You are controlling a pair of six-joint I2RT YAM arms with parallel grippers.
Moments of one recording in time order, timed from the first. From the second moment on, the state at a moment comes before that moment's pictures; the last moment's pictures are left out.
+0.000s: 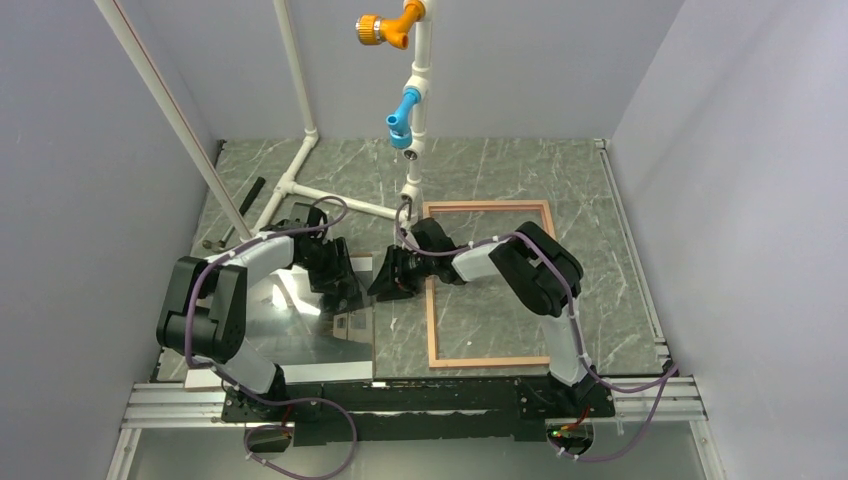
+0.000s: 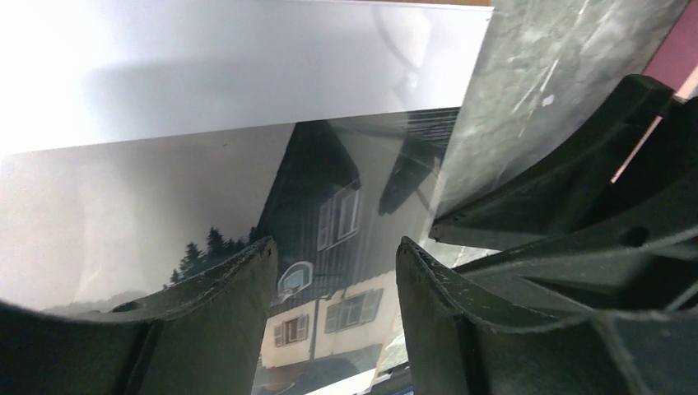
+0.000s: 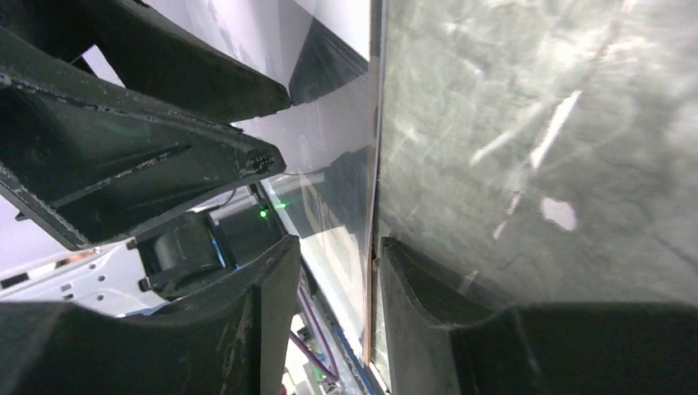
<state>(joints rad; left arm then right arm) -0.21 1.58 0.85 -0.52 0.32 -0.47 0.74 2.09 1.07 0.32 -0.71 1.05</state>
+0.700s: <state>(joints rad) -0.22 1.59 0.84 -0.45 0.37 -0.49 0.68 2.15 1.01 0.56 -0.71 1.23</state>
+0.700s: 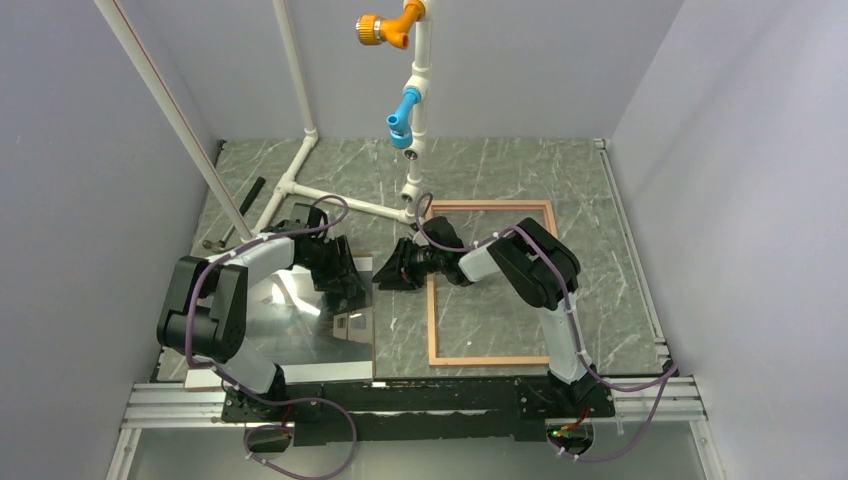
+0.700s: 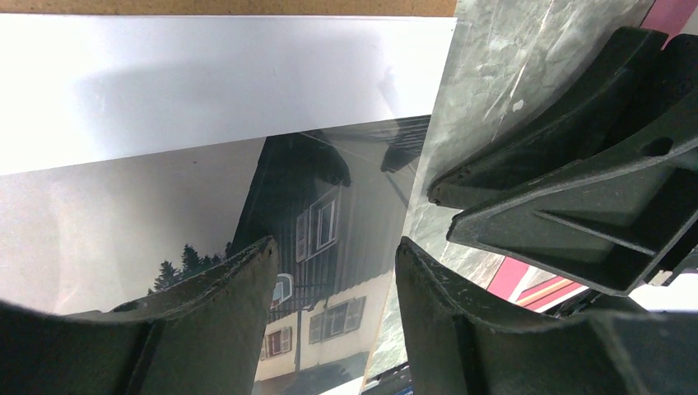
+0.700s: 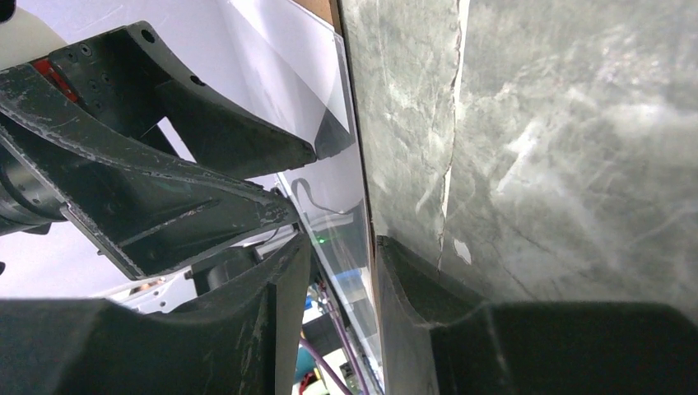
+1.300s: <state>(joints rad) -0.22 1.57 0.82 -0.43 0.37 -0.49 0.70 2.18 1.03 0.60 -0.72 1.27</state>
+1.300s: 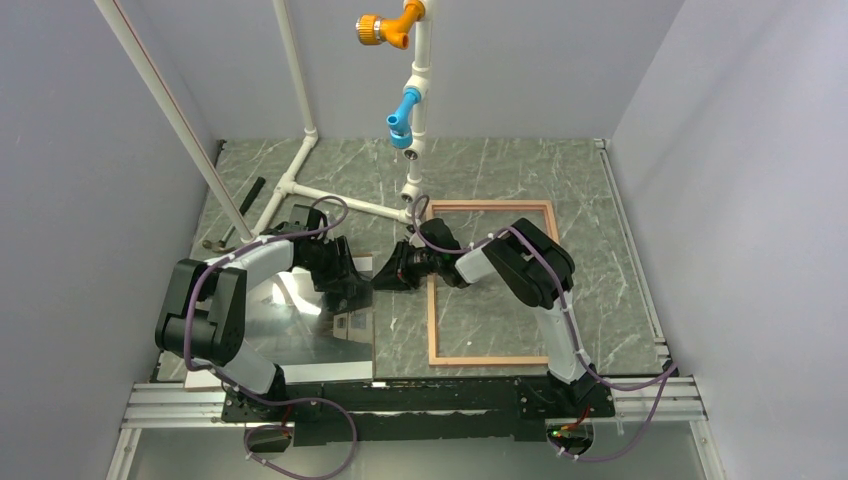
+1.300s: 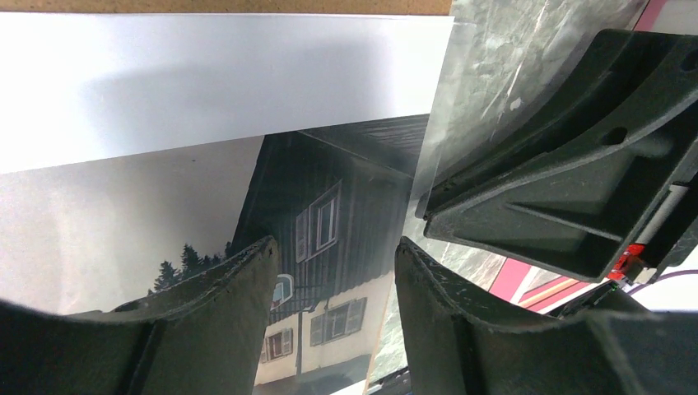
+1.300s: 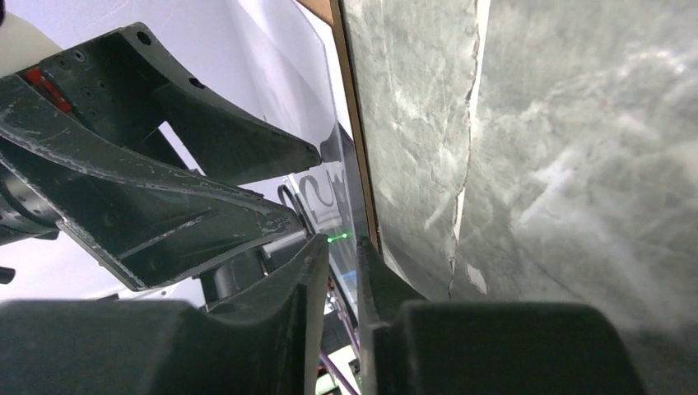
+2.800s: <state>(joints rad) -0.23 1.39 0.80 -0.57 0.25 -0.45 0.69 2.03 0.93 0.56 -0.71 1.24</state>
